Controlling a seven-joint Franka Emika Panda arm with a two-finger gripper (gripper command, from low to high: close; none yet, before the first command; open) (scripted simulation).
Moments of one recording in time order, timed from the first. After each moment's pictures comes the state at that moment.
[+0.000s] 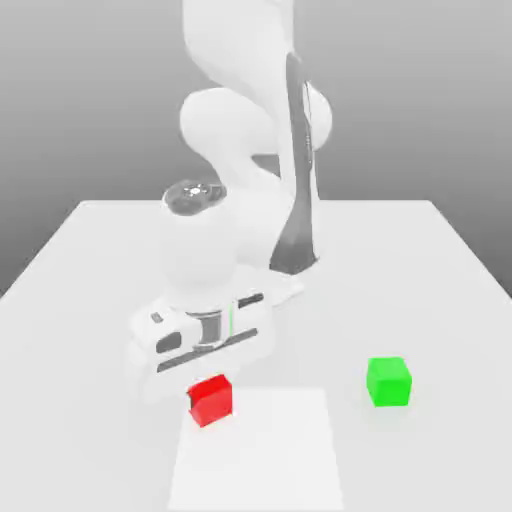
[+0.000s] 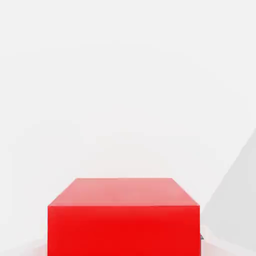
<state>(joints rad) 0.04 0.11 -0.20 -2.83 0.10 2.94 -0.04</state>
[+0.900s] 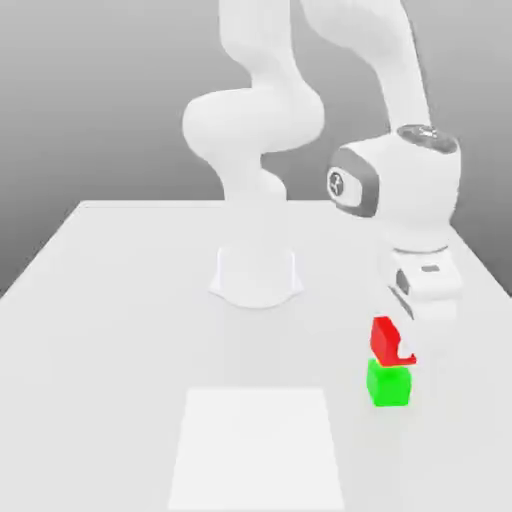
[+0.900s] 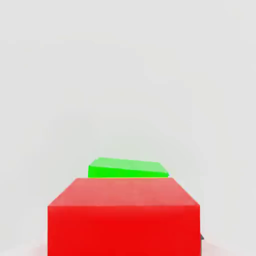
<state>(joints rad) 0.50 0.04 0.07 -2.86 -0.01 2.90 -0.35</state>
